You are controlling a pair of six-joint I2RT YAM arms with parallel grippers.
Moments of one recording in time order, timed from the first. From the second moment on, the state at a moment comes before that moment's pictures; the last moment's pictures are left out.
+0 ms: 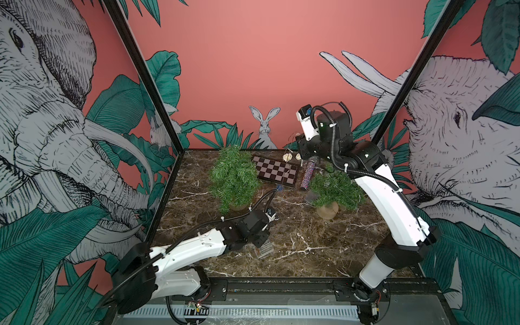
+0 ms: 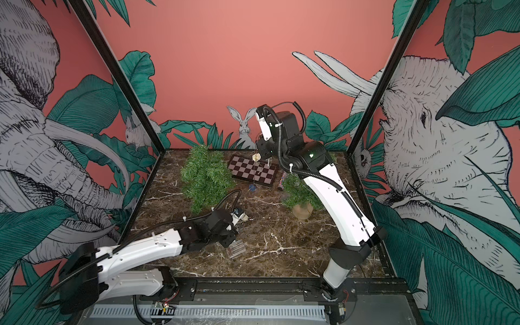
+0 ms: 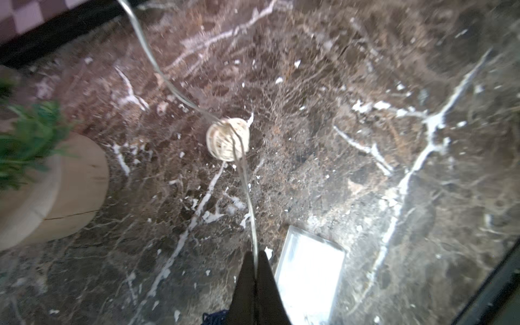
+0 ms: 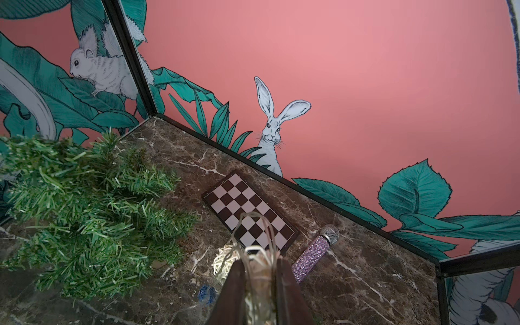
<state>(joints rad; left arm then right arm) -1.01 1.10 0.72 -0.48 -0.18 -0.13 0.69 1.70 2.26 -0.97 0.24 -0.05</state>
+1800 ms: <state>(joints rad) -0.86 0.86 1.44 -0.82 -0.77 0.32 0.52 1.99 2.71 -0.64 0.17 -0.03</state>
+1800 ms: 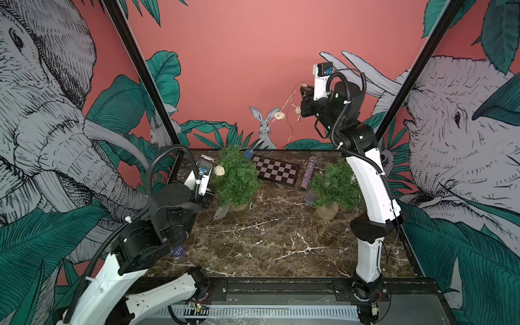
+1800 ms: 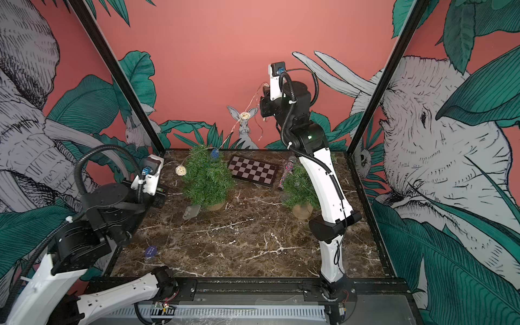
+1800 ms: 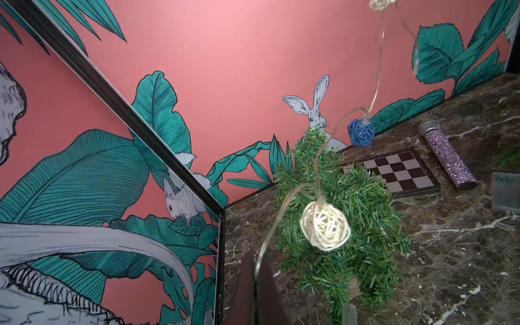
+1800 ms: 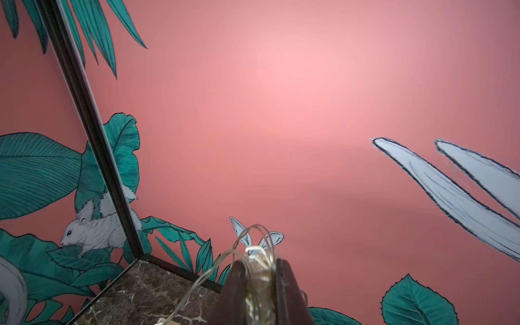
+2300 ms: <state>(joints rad) -0.61 1.14 1.80 -0.87 -0.51 0.30 0.41 2.08 2.73 -0.54 0.15 0.11</state>
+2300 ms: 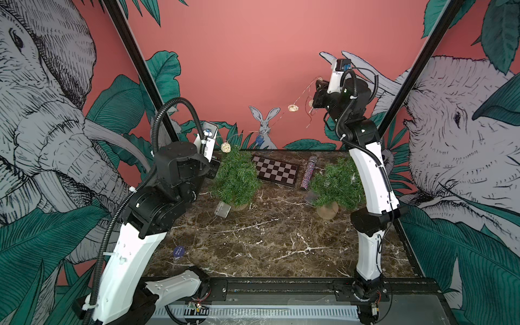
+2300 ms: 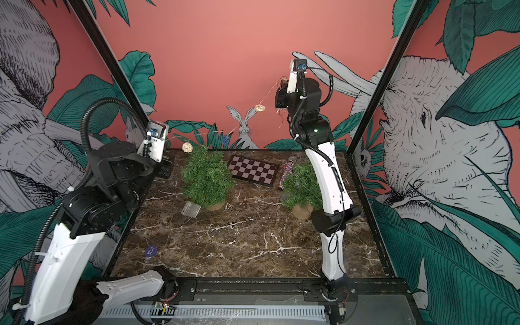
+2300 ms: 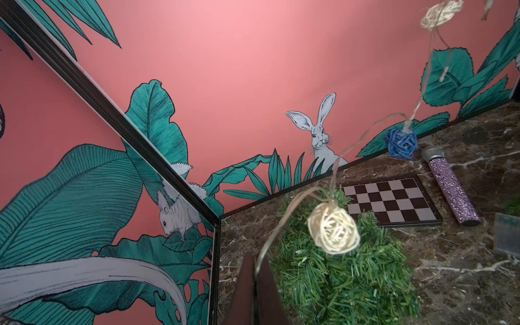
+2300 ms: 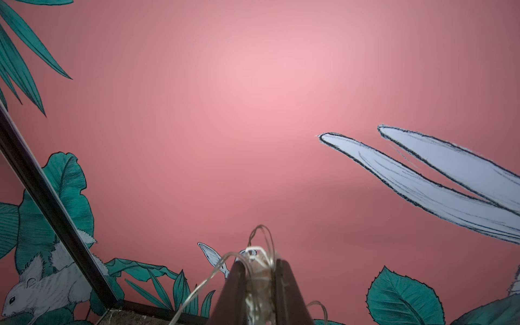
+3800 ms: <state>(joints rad) -0.11 1.33 1.46 -0.74 0.09 -0.01 0.37 2.21 2.61 -0.48 0.20 0.12</state>
